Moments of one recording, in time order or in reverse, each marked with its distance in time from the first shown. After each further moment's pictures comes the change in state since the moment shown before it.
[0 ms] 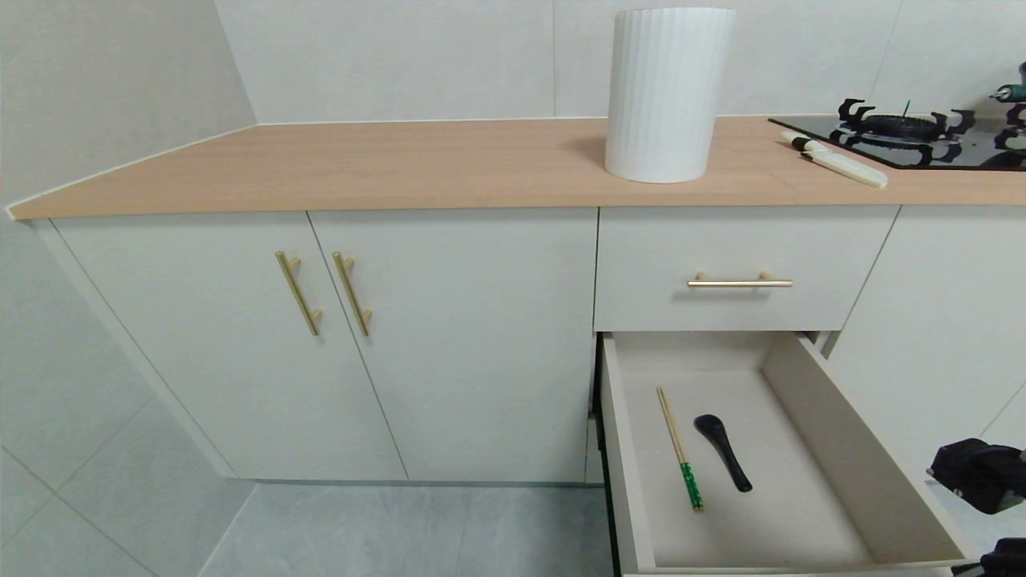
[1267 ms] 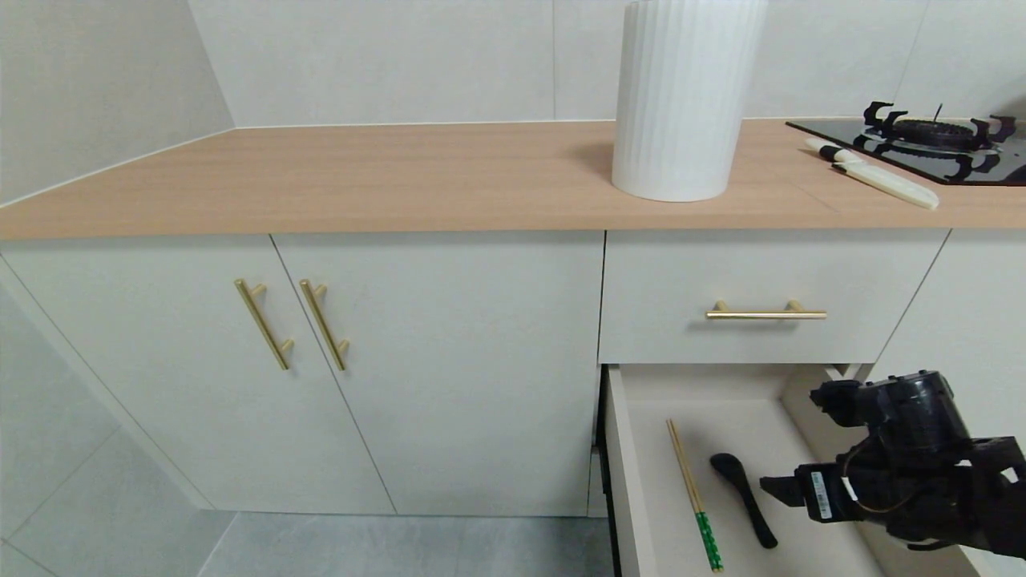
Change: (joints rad) left arm 0.000 0.000 0.000 0.000 -0.001 0.005; right arm -0.170 0.529 0.027 -0.729 -0.007 -0.037
